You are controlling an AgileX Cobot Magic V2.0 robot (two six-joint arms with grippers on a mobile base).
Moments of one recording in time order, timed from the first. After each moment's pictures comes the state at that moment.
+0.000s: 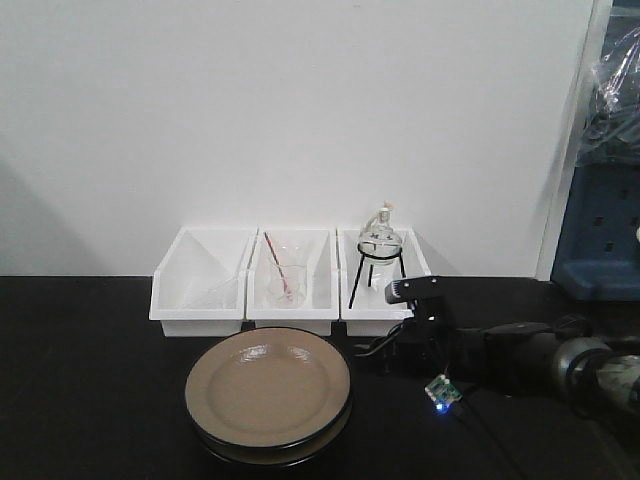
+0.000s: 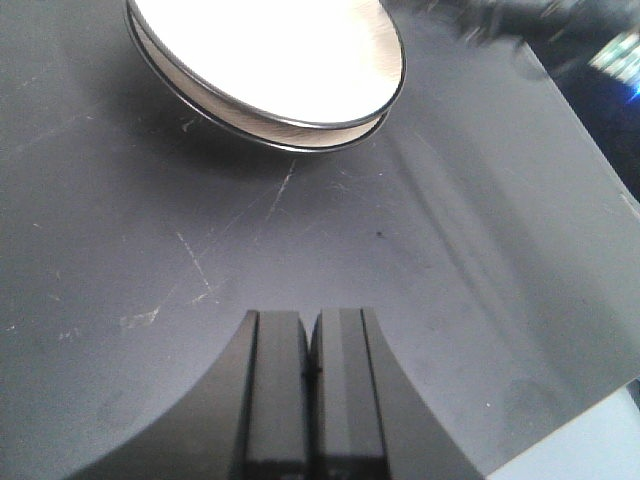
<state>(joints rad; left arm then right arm) 0.20 1.01 -0.60 -1.10 0.87 1.00 0.21 2.13 -1.47 1.55 0.37 -1.56</state>
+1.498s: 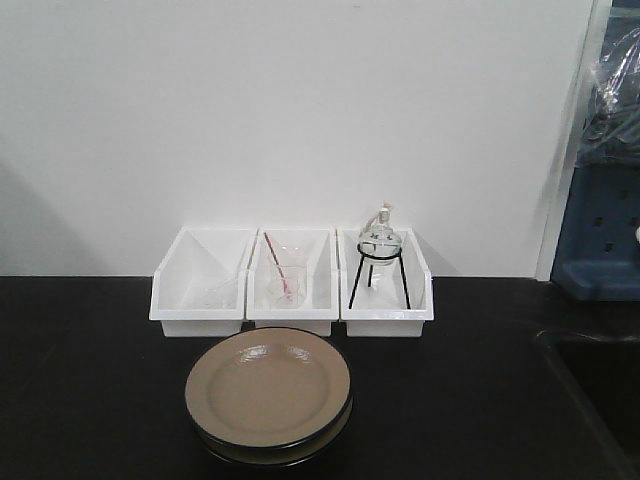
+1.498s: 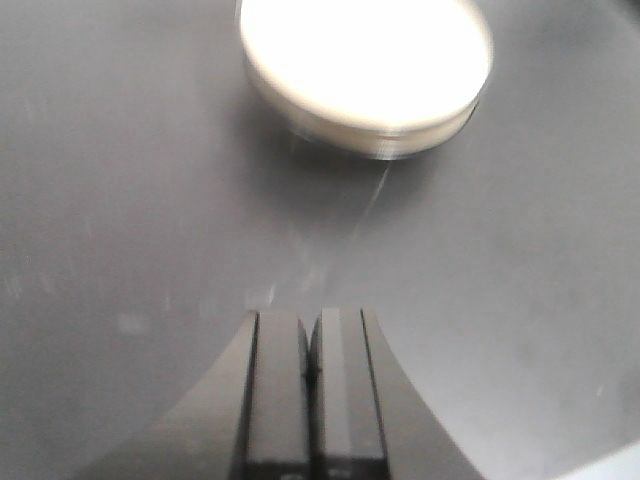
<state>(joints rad) 0.20 0.69 -0.60 -0.78 0.83 0.76 0.09 0.41 -0.33 0.46 0.10 -0.58</state>
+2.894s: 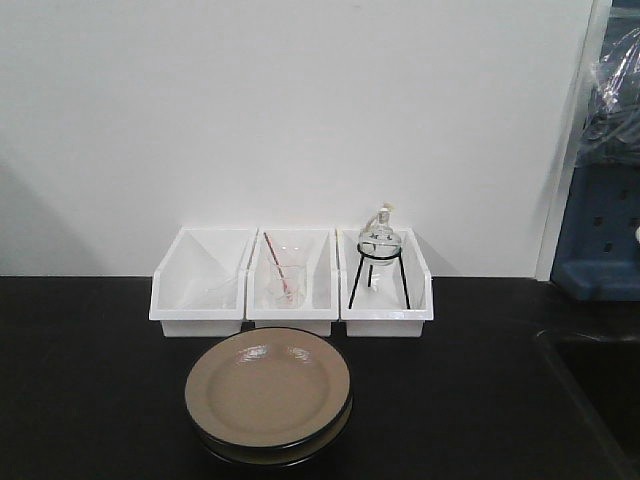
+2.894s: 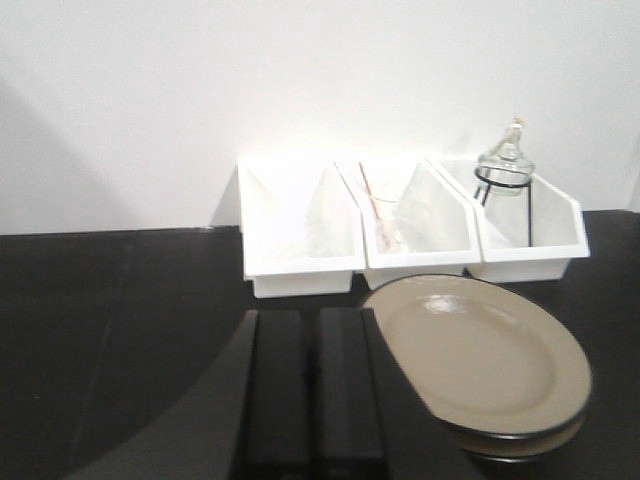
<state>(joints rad) 0.09 0.66 -0.60 -1.06 0.29 1.02 0.09 0.41 -0.33 0.46 0.10 -0.58</state>
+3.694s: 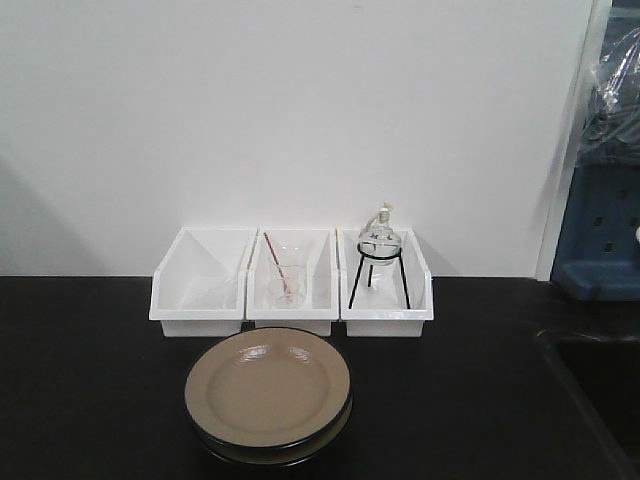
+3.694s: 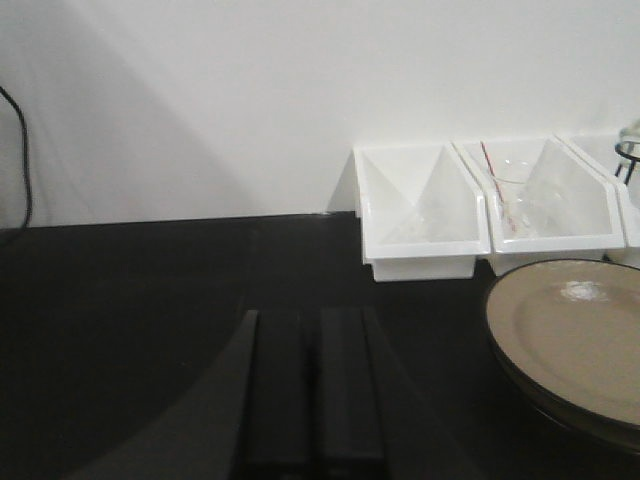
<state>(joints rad) 0.09 0.57 -0.58 -0.22 0.23 0.30 0.09 0.41 -0.33 0.46 0.10 -0.58</state>
